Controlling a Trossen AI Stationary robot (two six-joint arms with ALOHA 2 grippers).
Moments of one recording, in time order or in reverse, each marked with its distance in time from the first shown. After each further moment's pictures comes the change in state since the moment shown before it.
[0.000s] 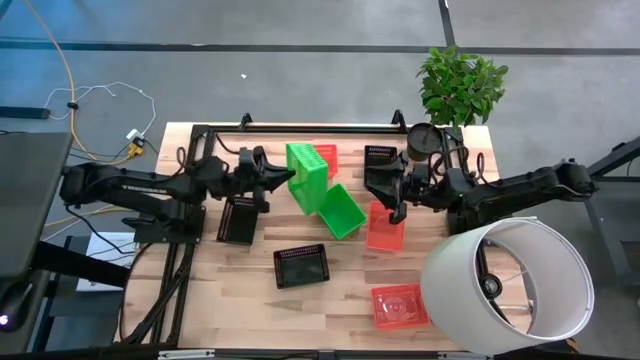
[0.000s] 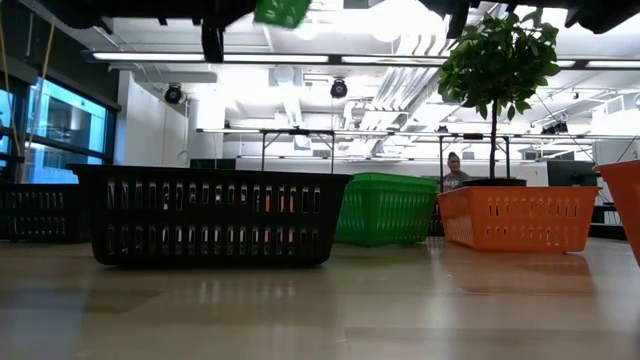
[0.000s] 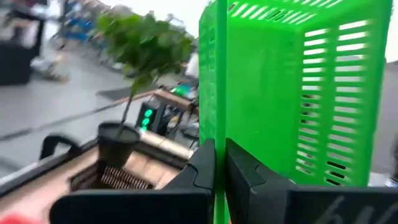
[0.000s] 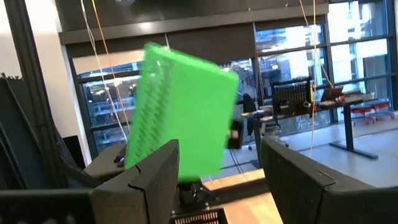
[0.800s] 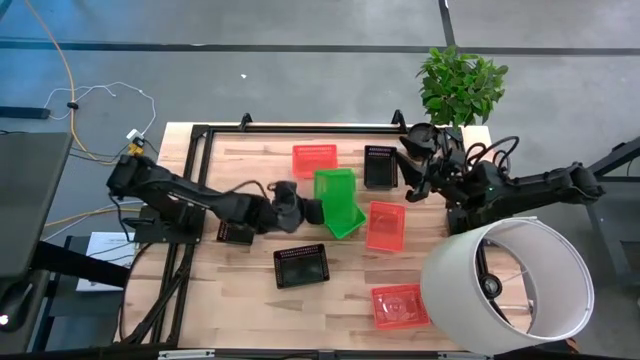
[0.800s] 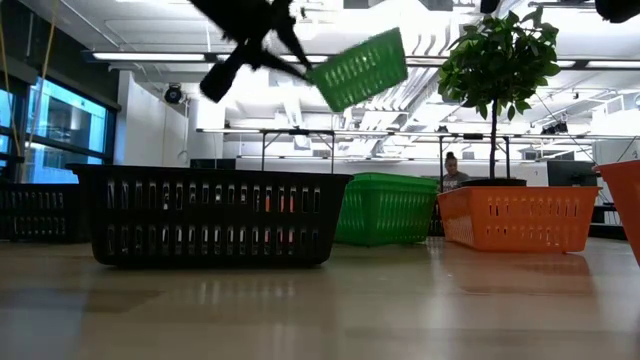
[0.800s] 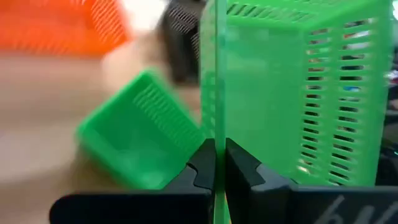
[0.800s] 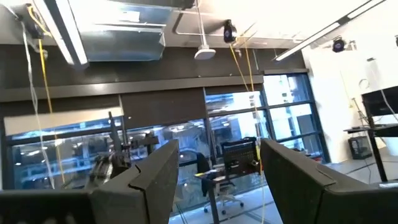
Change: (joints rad) left arm -0.290 0.517 0.497 -0.768 -0.546 -1.049; right arm 0.000 -0.158 0.000 0.118 0.217 -0.158
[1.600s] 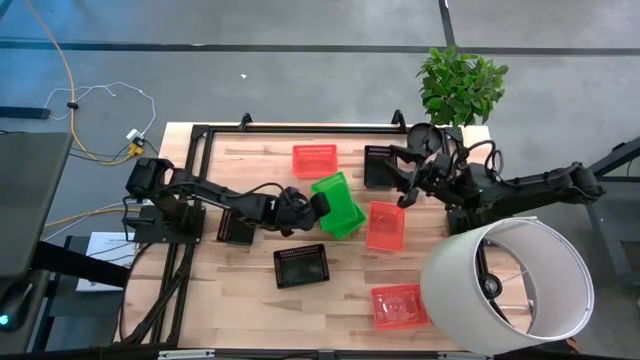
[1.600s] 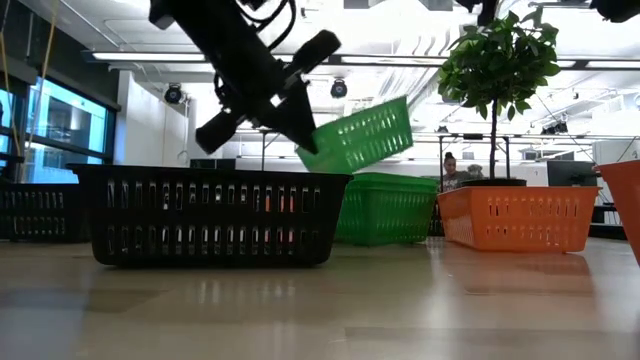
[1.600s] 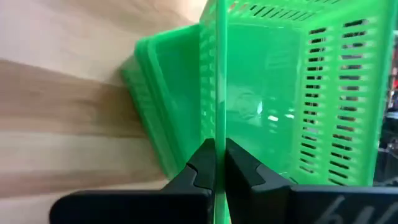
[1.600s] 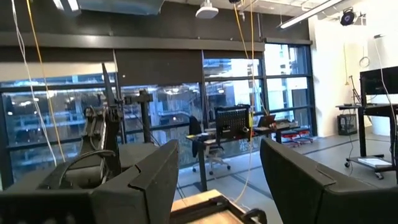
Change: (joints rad) left arm 0.069 0.152 0.000 -0.030 0.200 -0.485; right arm 0.000 -0.002 0.000 -0.200 0.009 -0.005
